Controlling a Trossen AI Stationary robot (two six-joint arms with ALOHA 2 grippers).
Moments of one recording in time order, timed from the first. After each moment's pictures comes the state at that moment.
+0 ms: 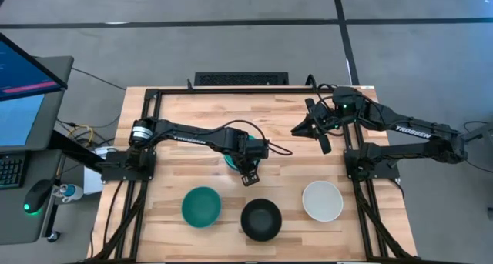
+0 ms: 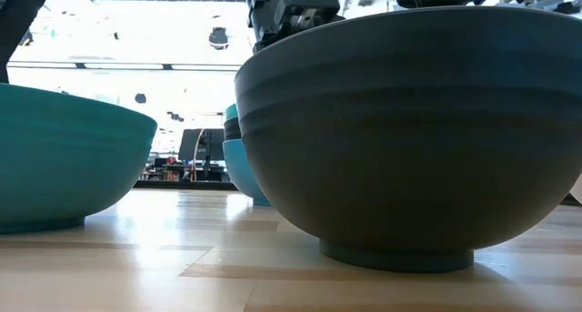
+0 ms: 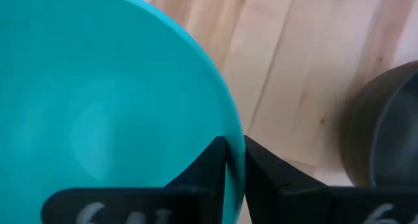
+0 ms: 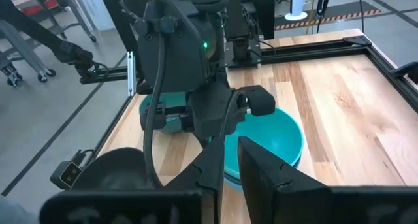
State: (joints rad) left arm -0.05 2.01 1.71 -0.94 0.08 -0.40; right arm -0.34 0.89 0.84 -0.34 -0.55 -0.05
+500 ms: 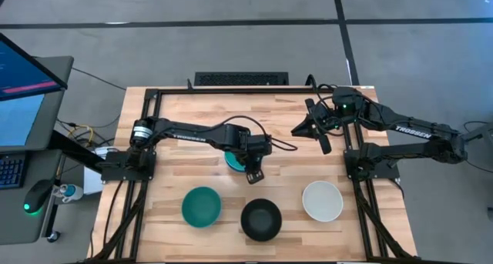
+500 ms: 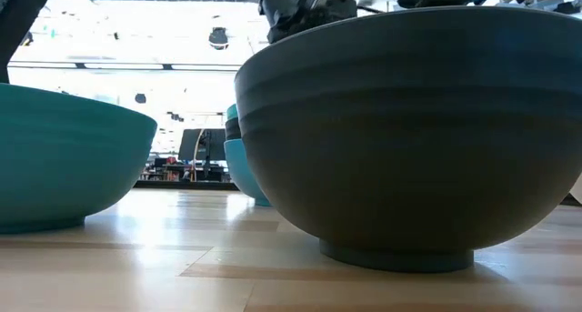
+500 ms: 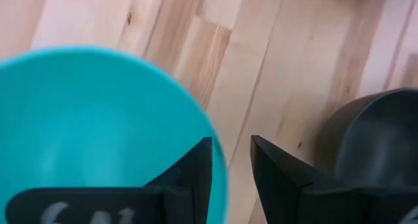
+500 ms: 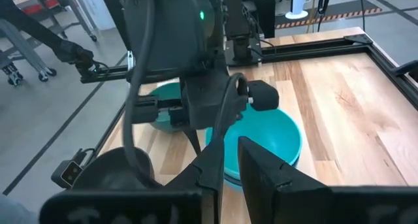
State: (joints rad) left arm -0.04 2.02 1.80 -0.93 0.07 -0.41; right arm -0.34 0.89 0.84 -0.34 -0.55 -0.05
